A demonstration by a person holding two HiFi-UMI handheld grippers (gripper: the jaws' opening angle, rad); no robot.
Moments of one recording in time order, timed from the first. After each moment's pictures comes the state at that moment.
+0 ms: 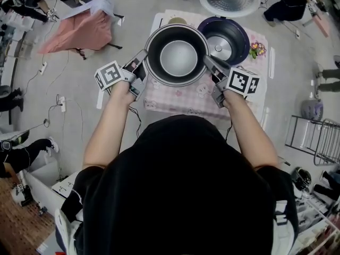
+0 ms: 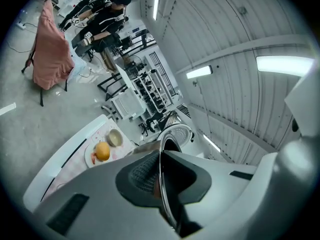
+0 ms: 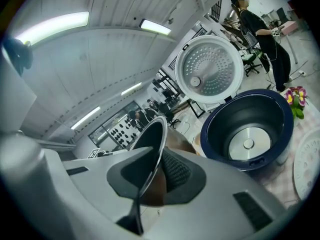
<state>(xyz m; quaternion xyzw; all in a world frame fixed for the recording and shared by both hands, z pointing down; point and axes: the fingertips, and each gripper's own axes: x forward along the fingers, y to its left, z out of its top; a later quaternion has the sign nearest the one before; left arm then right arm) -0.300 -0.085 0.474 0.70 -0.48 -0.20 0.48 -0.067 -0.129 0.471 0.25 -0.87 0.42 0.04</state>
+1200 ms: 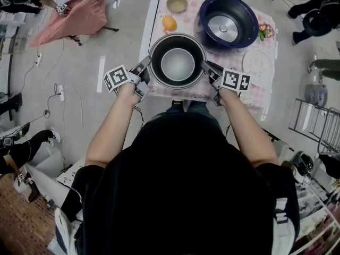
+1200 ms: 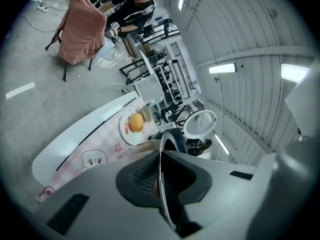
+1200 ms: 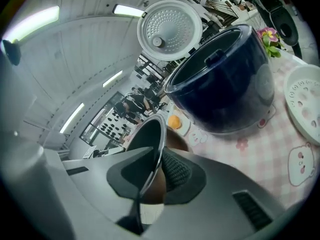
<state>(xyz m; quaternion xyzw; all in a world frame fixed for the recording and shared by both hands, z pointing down) -0.292 -0.034 0.624 0.63 -0.48 -0.18 0.58 -0.060 -0.079 0.628 0.26 -0.81 0.51 0.12</state>
